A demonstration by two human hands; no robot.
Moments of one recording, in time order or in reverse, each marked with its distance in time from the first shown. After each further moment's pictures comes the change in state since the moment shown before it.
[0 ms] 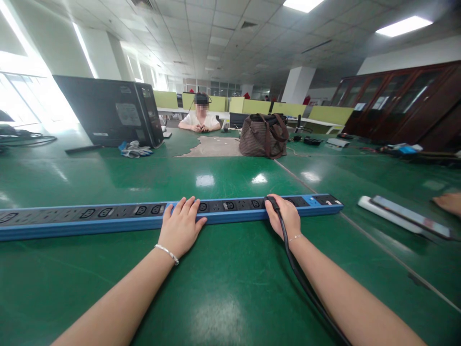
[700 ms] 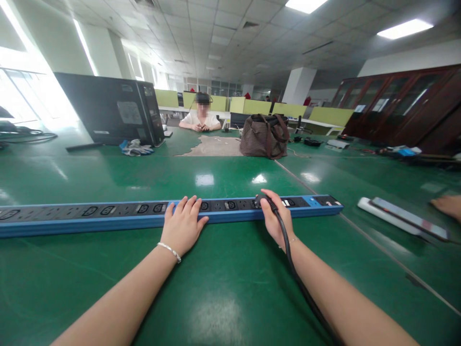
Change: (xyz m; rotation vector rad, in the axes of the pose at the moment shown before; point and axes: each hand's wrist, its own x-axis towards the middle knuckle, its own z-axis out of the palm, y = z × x) left_hand 0.000 0.001 0.000 -0.009 -0.003 -0.012; right_hand -0.008 -0.035 -0.003 0.528 0.032 0.098
